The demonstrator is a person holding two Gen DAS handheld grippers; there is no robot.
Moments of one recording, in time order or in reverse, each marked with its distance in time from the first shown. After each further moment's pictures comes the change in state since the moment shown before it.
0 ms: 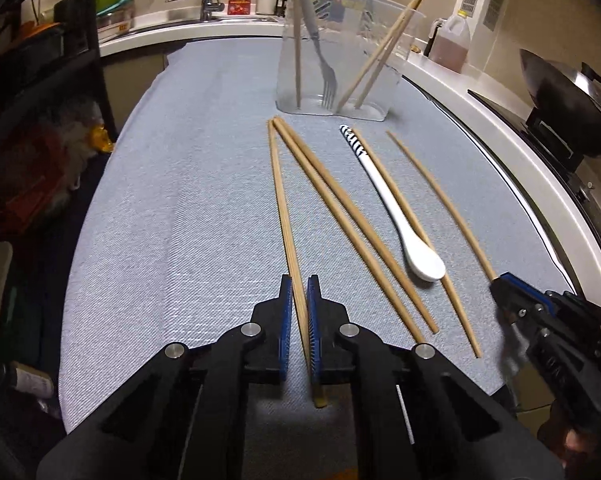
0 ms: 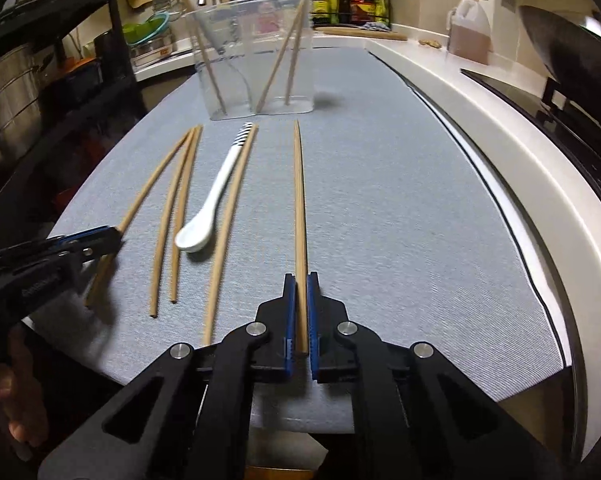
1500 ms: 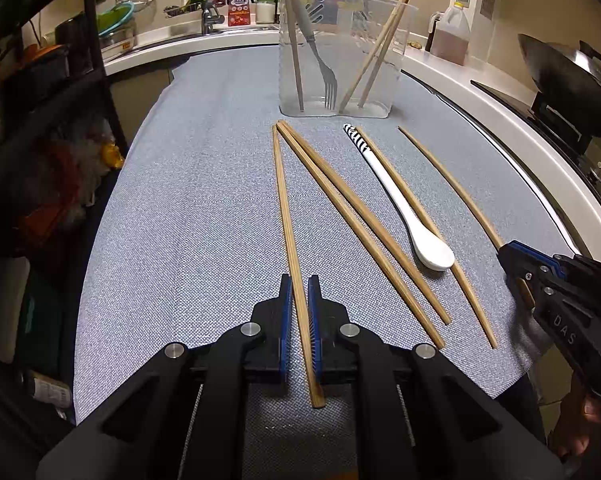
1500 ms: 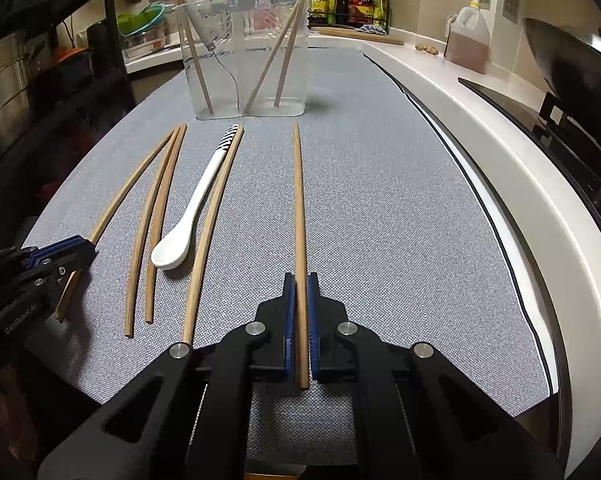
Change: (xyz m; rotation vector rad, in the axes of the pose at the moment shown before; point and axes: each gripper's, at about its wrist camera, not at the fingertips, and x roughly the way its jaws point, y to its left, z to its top) left arm -0.002 -0.008 -0.005 0.059 -0.026 0.068; right arm 0.012 0.001 0.012 -0.051 0.003 -0.054
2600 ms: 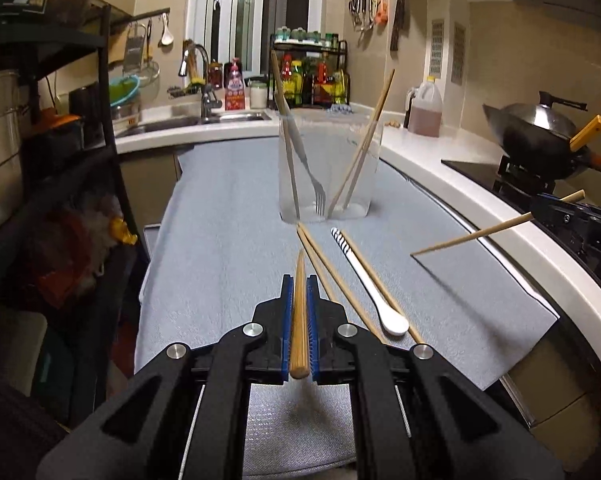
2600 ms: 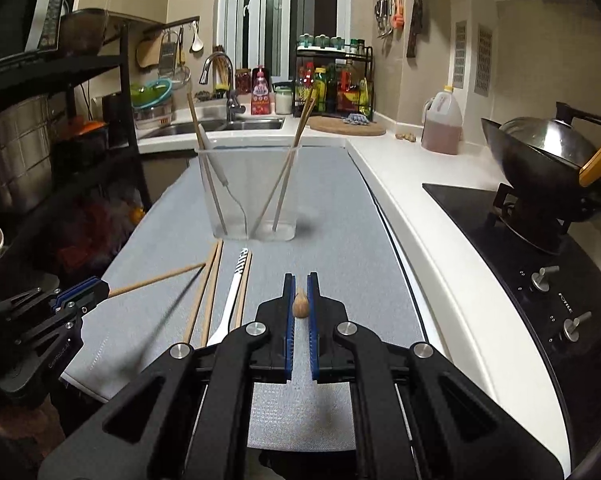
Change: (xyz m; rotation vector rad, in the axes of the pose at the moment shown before) left arm -0.080 0.011 0.015 0.042 -0.316 -0.028; right arm -0.121 -0.008 0.047 0.013 -0.278 -0.018
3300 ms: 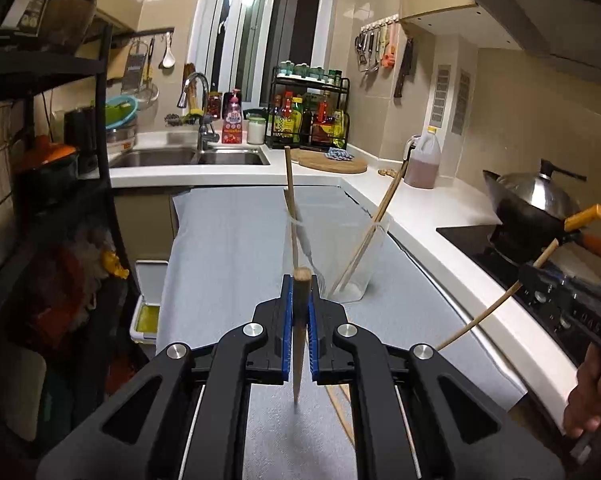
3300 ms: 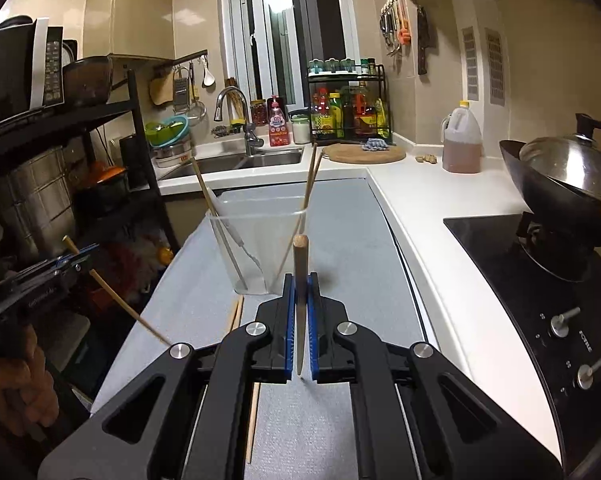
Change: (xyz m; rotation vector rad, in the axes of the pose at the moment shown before) left arm -0.005 0.029 0.104 -0.078 -0.052 -0.064; right arm 0.005 -0.023 0.061 0.060 -0.071 0.131
